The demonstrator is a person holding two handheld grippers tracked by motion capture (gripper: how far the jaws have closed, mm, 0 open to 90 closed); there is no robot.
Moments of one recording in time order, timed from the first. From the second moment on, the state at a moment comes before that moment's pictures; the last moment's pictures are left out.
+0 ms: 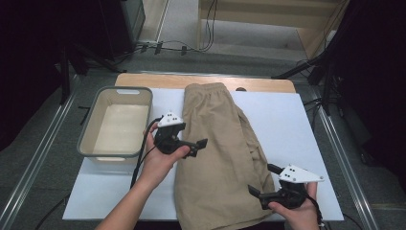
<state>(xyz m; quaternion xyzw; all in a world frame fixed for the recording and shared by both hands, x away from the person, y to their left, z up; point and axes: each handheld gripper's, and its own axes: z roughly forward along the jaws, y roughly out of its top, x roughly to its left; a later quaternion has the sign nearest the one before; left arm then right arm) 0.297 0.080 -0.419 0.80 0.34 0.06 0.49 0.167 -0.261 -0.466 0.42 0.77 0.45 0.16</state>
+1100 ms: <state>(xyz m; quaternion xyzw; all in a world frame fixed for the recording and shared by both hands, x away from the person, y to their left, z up) 0.186 0.107 -0.513 0.84 0.35 0.07 0.40 0.154 -0.301 -0.518 0.51 0.76 0.36 0.16</state>
